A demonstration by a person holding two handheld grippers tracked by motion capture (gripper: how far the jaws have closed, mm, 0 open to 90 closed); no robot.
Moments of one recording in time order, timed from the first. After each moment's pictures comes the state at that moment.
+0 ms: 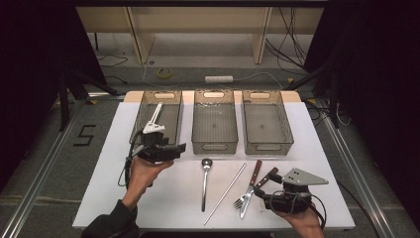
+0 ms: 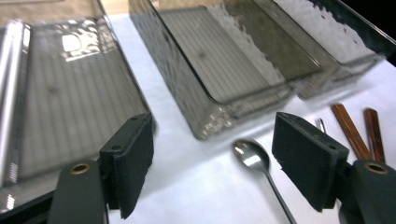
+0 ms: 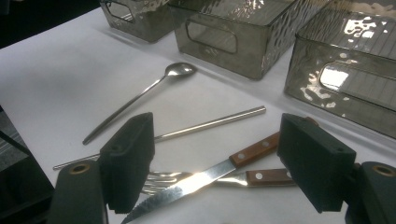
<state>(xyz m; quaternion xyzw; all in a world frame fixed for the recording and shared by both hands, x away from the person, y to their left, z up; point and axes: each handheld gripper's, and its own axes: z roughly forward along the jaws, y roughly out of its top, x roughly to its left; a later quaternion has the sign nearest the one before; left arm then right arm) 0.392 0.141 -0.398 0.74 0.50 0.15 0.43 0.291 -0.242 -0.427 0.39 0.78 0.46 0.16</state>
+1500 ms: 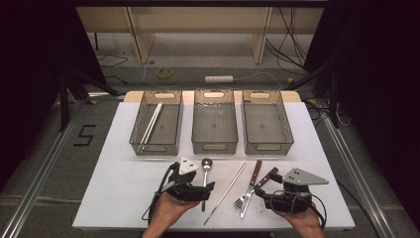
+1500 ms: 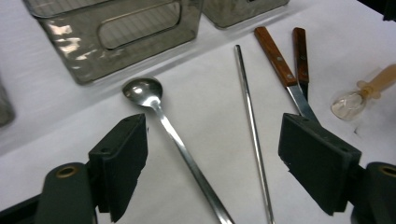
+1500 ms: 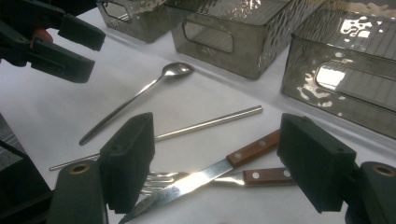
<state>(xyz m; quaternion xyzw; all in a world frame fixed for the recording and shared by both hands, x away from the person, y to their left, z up) 0.318 0.064 -0.431 0.80 0.43 0.13 0.41 0.291 -0.243 -0.427 0.39 0.78 0.45 0.17</state>
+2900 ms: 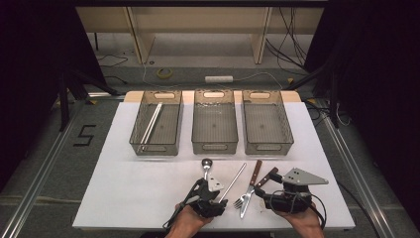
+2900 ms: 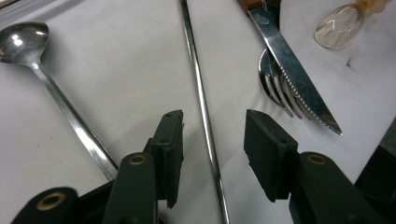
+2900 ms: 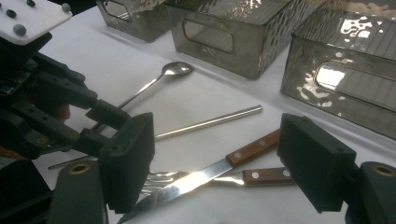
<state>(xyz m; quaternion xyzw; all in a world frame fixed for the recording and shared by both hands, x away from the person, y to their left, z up) 0.303 0.014 -0.475 0.86 0.38 0.09 0.34 0.291 -0.243 -0.427 0.39 0.78 0.45 0.17</state>
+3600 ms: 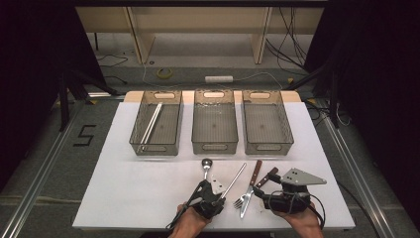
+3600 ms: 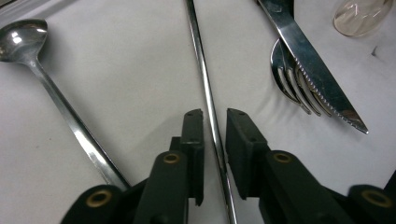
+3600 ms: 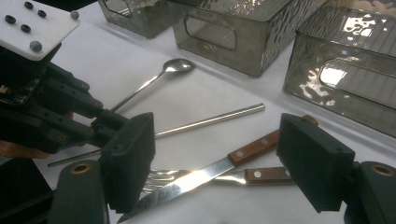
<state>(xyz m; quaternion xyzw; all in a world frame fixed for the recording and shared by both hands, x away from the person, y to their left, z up) 0.303 0.007 -0.483 0.86 0.38 0.12 0.32 0.292 -0.241 -0.429 0.39 0.79 0.45 0.17</state>
